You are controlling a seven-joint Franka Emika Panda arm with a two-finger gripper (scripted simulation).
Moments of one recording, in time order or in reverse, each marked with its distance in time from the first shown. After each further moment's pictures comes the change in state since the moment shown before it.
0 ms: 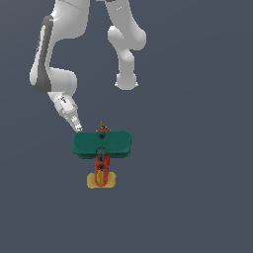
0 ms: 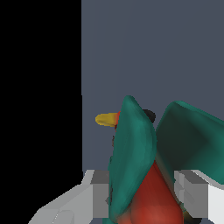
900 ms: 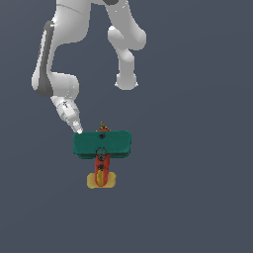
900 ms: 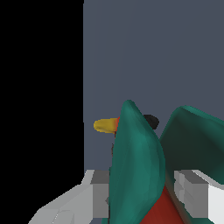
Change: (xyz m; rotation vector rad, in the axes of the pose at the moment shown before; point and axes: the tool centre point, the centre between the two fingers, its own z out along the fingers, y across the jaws) arm 0.006 0.004 0.021 0.014 0.032 0.005
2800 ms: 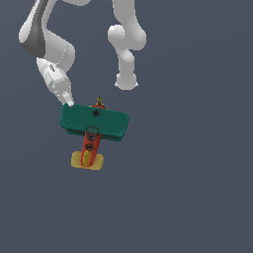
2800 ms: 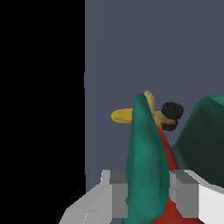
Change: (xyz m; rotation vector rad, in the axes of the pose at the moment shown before) arm -0.016 -0.116 -0.064 -0.003 0.003 0.004
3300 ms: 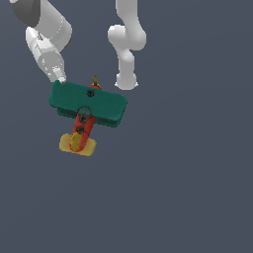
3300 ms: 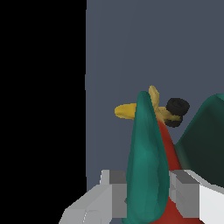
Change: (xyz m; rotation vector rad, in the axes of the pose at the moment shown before) arm -0.008 -0.072 -0.042 -0.001 0.000 -0.001
